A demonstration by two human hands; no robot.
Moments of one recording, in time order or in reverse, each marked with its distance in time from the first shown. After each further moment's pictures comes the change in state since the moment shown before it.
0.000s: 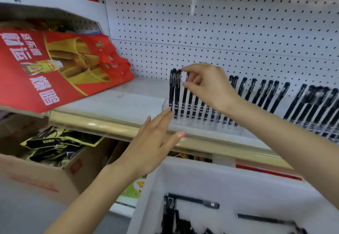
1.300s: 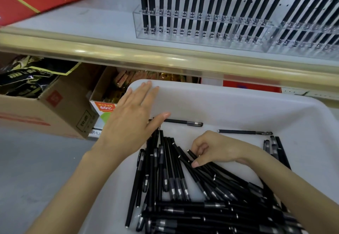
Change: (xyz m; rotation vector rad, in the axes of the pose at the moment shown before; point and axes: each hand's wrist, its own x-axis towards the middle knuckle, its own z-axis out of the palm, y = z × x) left_hand -0.088 0.002 0.080 0.342 -0.049 -0.017; right_hand -0.268 0.070 0.071 0.514 -1.027 0.610
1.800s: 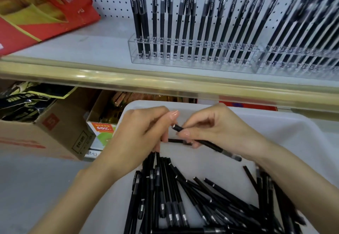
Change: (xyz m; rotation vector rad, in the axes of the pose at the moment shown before) left_hand 0.015 0.036 -0.043 -0.801 0.035 0.021; right_hand -0.042 -0.092 -0.039 0.309 0.340 -0.425
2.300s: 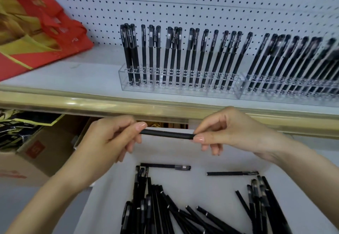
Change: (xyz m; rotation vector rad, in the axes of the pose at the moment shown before) left_hand 0.022 -0.006 -0.036 -0.082 0.098 0.018; right_hand -0.004 -0.036 -0.054 -0.140 0.011 0.143
